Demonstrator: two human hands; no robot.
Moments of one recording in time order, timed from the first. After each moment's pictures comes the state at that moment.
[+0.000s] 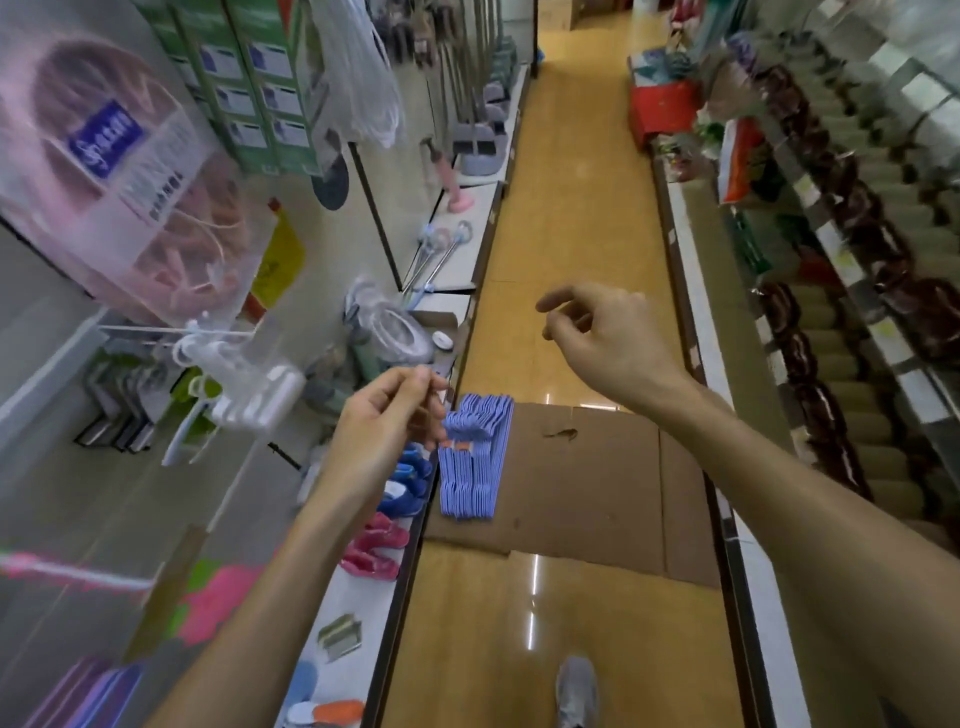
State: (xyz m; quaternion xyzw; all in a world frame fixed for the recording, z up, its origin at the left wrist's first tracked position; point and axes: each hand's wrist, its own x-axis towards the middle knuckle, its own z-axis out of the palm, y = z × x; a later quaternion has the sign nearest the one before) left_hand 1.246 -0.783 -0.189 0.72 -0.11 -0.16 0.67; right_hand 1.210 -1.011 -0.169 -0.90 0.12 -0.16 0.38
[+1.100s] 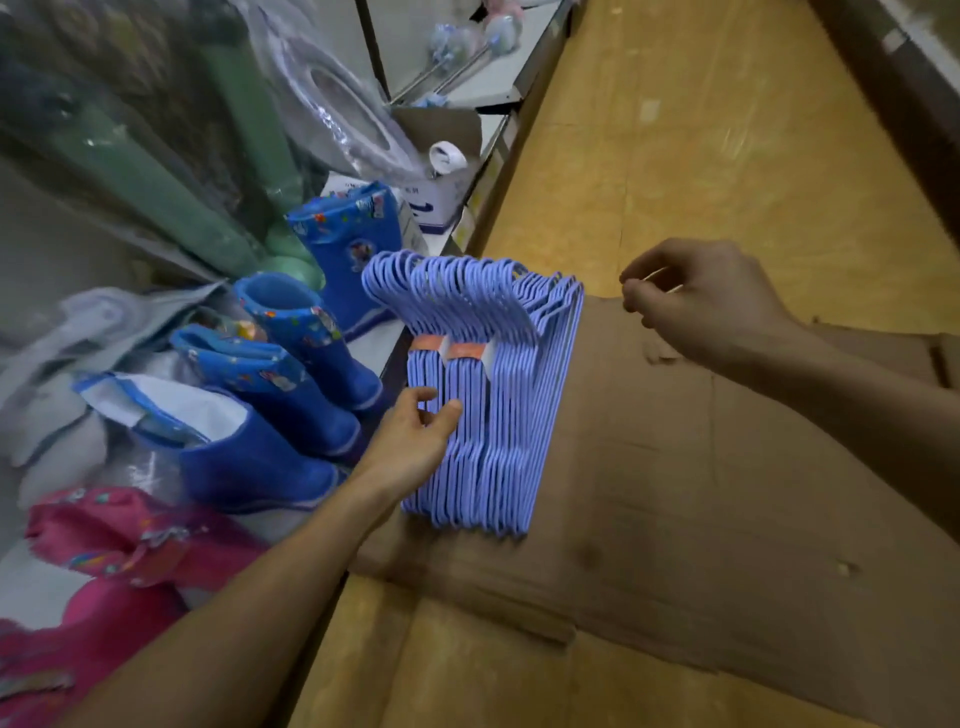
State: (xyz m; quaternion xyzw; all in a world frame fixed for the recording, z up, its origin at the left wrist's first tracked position) left_hand 1.493 -0.812 -0.987 0.88 -0.01 -0.22 0.42; right_hand 1.446 -1.070 -0.896 -0.91 0.18 -0.11 0.35
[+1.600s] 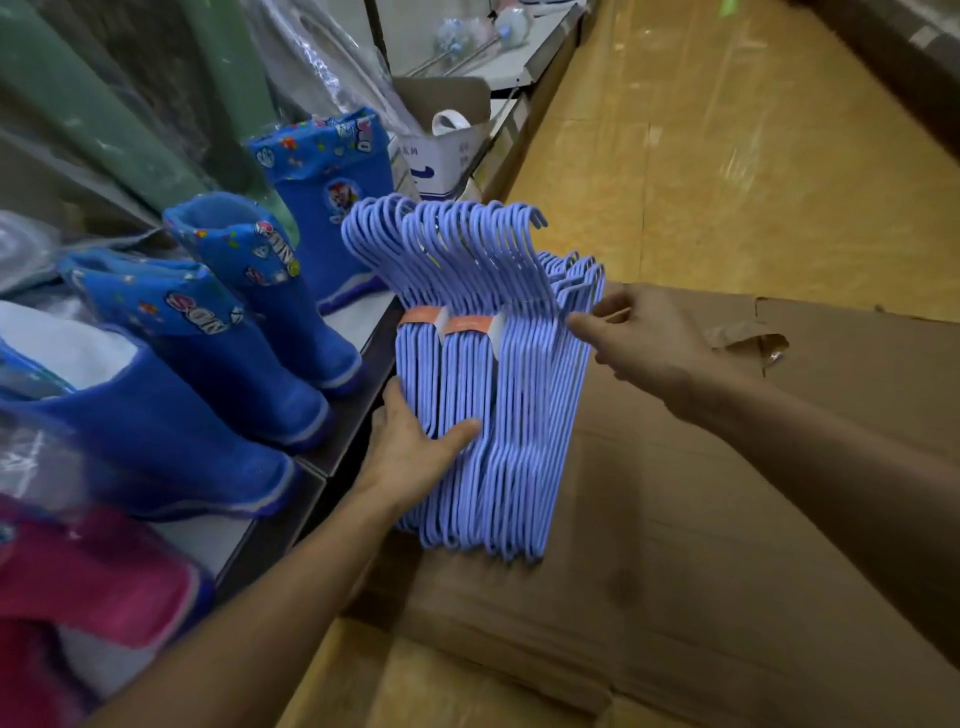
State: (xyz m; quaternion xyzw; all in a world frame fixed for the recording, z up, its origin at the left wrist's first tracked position) left_hand 1.530 -0.811 -1.104 0.89 -0.01 -0.12 0.43; right_hand 1.493 -1.034 -1.026 -0.85 0.22 -0.06 0.48
